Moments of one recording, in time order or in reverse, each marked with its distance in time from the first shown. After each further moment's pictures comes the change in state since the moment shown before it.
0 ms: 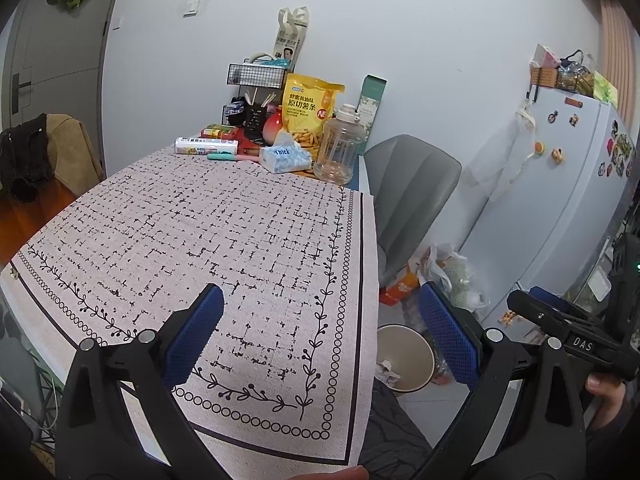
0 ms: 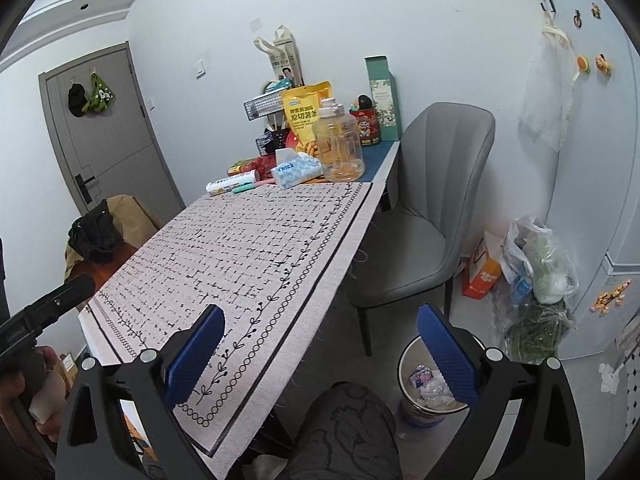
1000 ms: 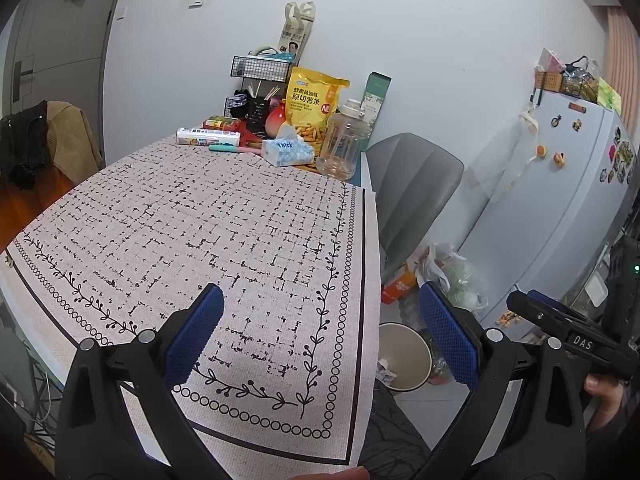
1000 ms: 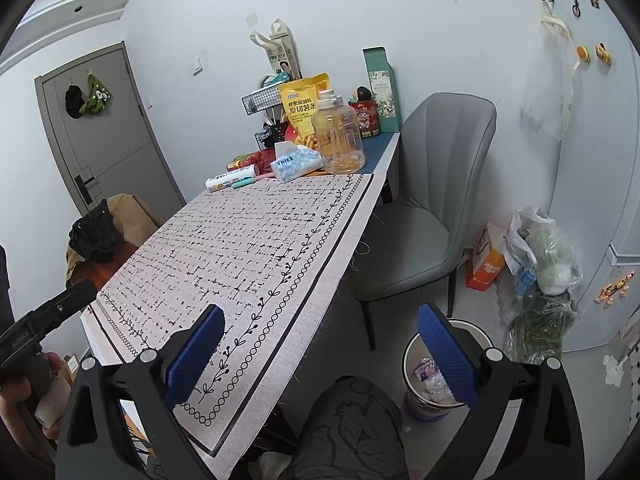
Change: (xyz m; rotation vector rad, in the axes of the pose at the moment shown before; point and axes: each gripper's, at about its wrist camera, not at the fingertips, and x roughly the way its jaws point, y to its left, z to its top) left arm 0.007 0.011 -0.004 -0.027 0.015 -0.011; right arm 0.011 0.001 -0.002 0.021 0.026 0.009
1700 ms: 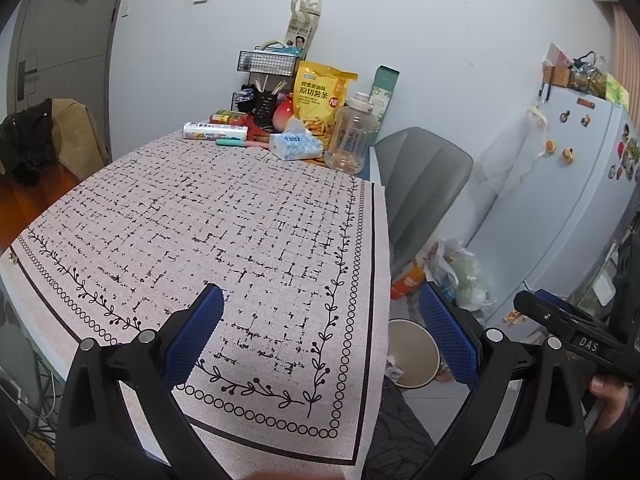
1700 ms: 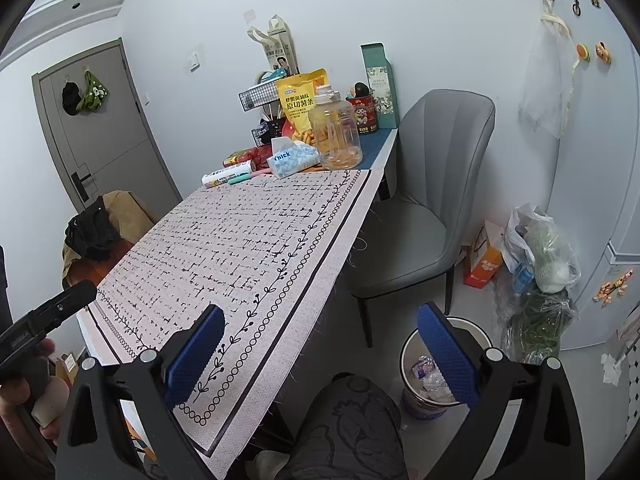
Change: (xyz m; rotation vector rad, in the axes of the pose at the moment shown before) left arm 0.007 -0.002 -0.006 -0.004 0.017 0.034; right arm 0.006 0.001 -0.002 -0.002 0.013 -0.015
